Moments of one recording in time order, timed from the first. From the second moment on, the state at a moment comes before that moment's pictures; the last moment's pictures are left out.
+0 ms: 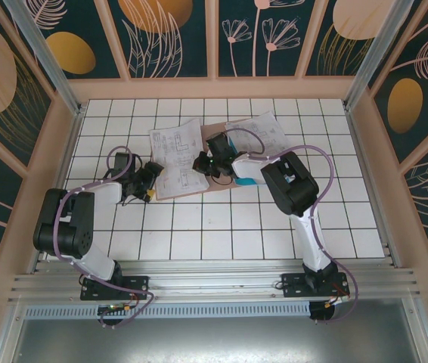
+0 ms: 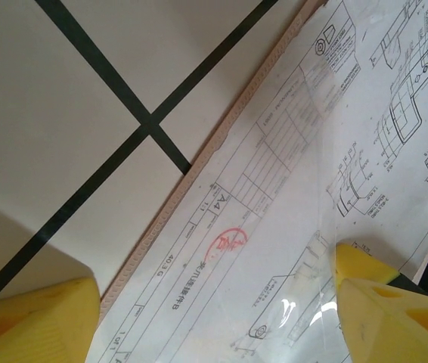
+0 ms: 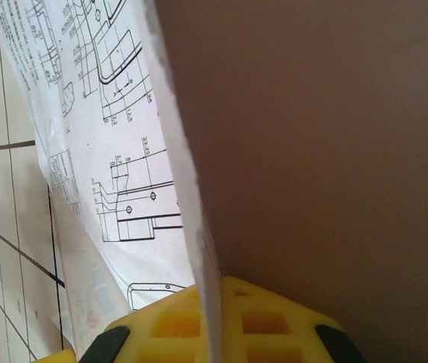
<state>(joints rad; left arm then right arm) -0.14 1.62 0.71 0.01 0.36 -1.24 0.67 2.24 1.47 0.00 -0.31 0.90</state>
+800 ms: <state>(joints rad) -0.29 1.61 0.85 -0.10 0.39 -1.24 0.69 2.22 1.47 -0.08 -0.28 0.92</state>
